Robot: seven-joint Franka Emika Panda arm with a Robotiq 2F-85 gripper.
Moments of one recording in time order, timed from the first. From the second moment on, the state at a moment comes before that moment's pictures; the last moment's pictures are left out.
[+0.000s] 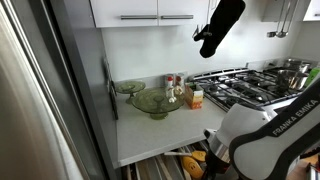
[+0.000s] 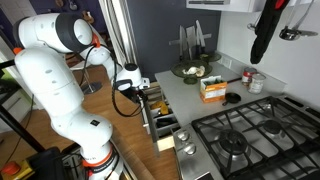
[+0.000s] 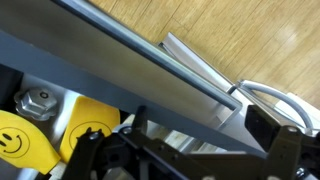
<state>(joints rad) 0.47 -0.01 0.21 -2.70 0.94 2.96 -0.44</state>
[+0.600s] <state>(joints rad) 0.48 -0.05 0.21 -2.71 0.94 2.82 -0.51</state>
